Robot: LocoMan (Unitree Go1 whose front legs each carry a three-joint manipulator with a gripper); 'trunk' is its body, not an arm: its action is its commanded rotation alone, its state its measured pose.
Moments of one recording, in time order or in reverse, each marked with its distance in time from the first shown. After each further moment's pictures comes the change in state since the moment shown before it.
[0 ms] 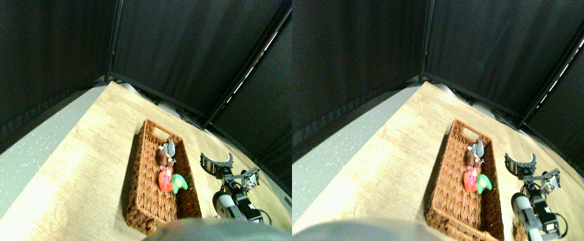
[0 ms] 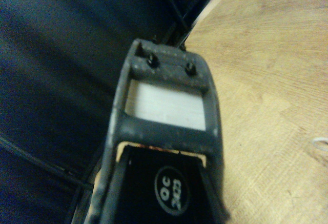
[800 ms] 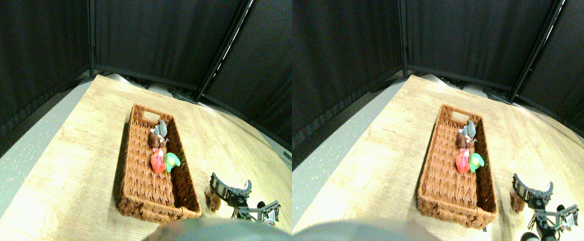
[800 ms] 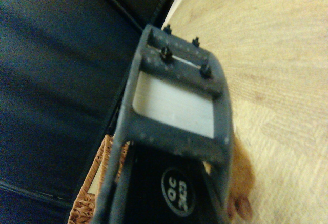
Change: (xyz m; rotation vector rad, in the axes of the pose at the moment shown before) right arm -0.069 -0.090 0.032 0.248 -0.124 -0.089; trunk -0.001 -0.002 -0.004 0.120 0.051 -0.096
